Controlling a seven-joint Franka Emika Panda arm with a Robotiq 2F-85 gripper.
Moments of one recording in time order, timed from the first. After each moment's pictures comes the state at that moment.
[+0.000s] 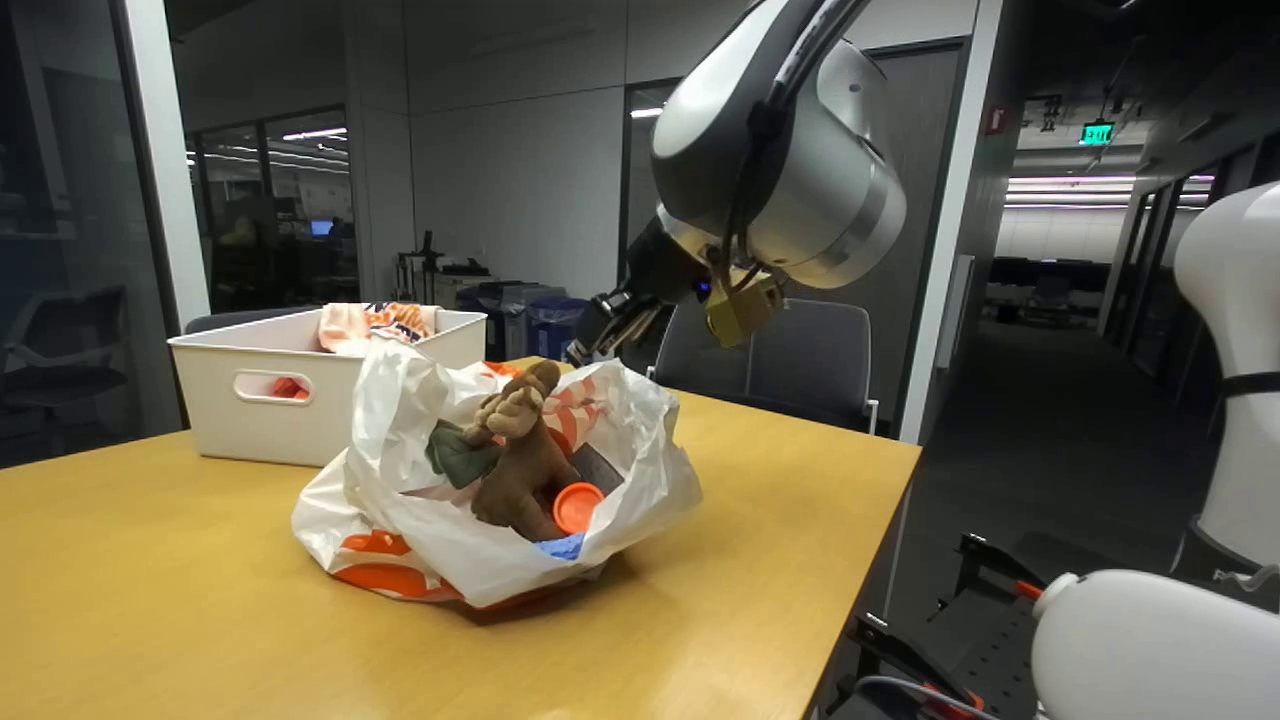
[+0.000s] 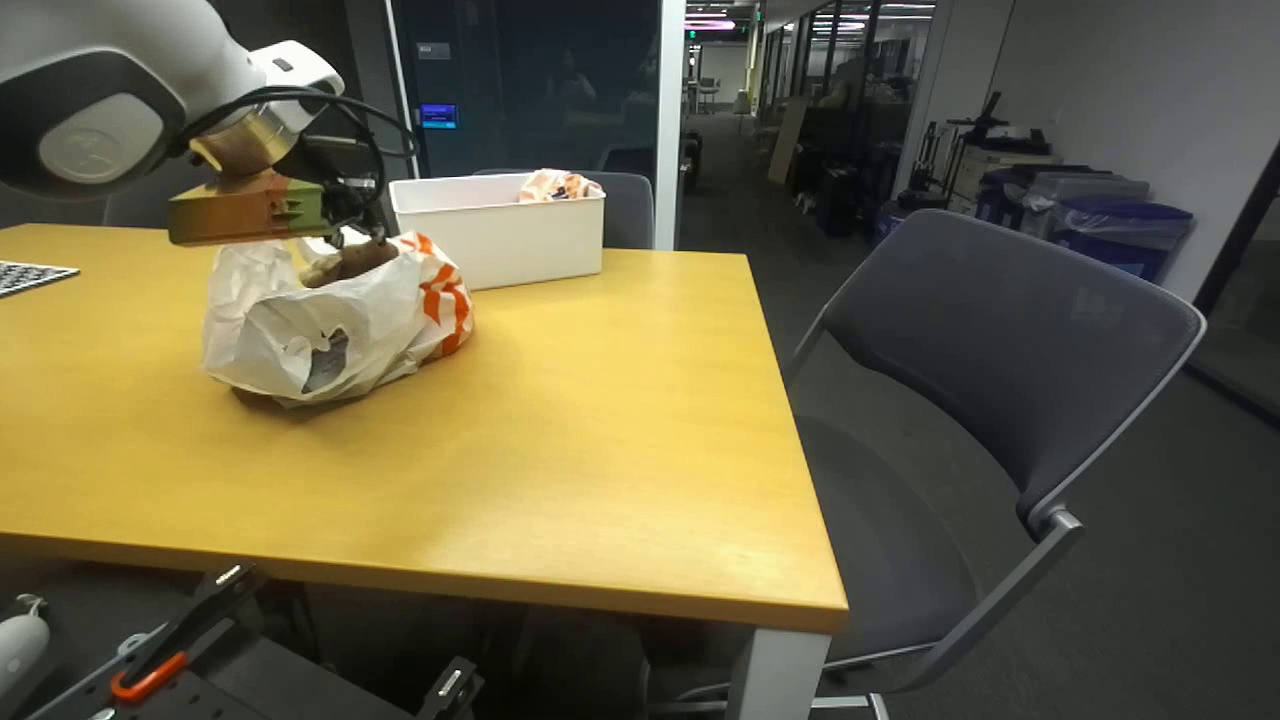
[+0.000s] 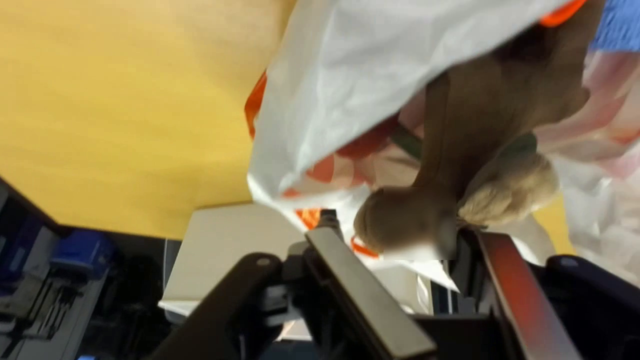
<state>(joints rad) 0.88 0.00 -0.16 -2.63 0.87 3.47 -0.72</state>
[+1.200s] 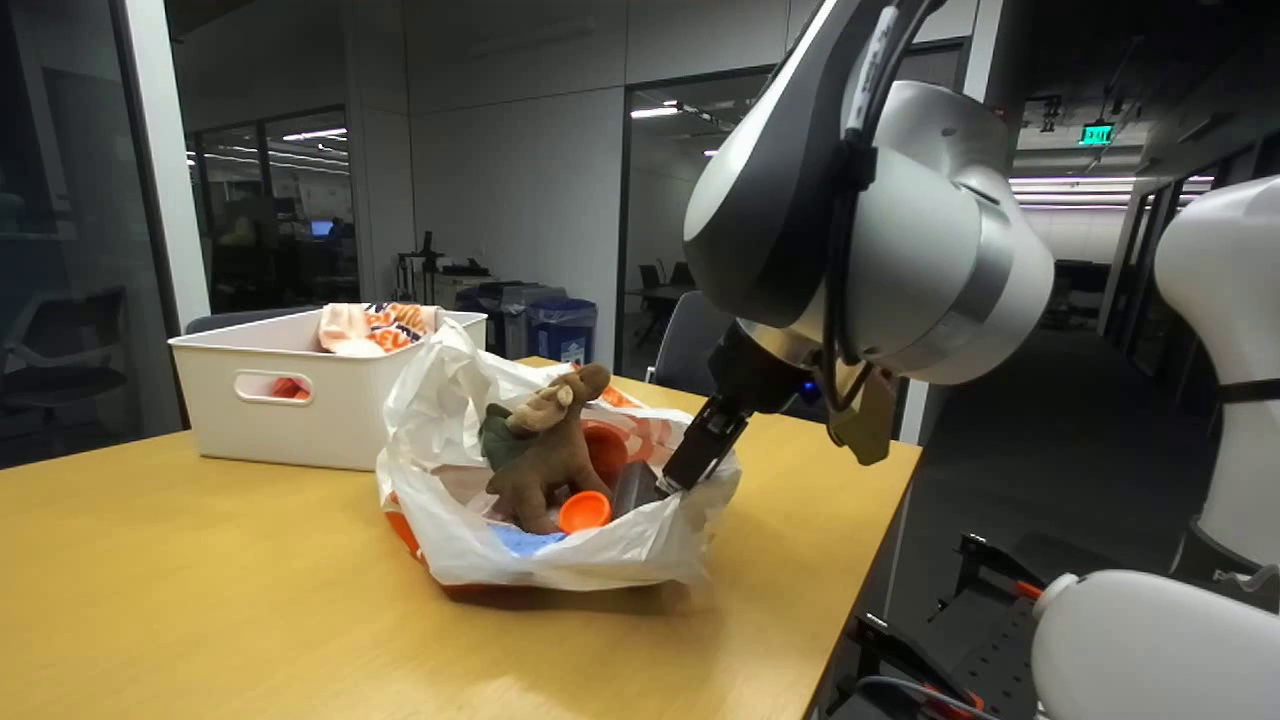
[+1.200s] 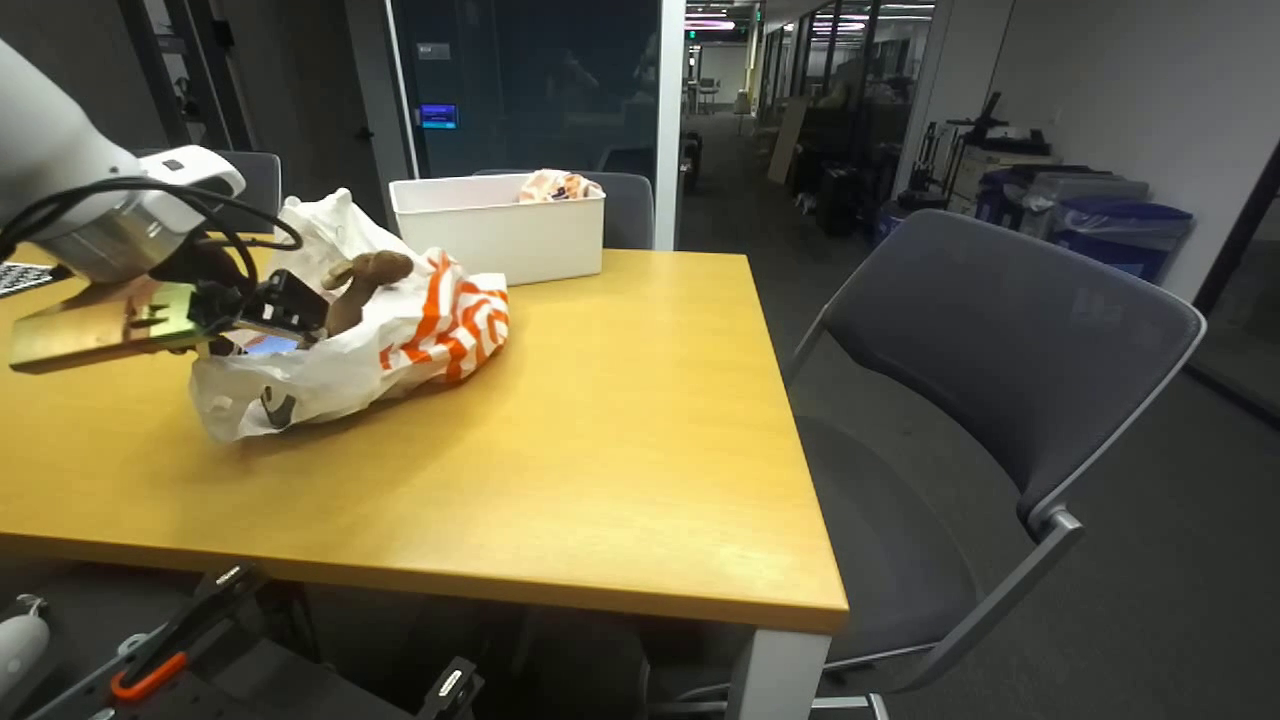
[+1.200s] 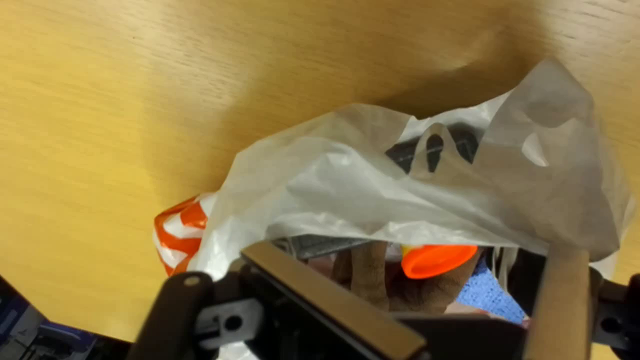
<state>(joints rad) 1.13 0.05 -0.10 -2.74 1.49 3.56 -1.08</state>
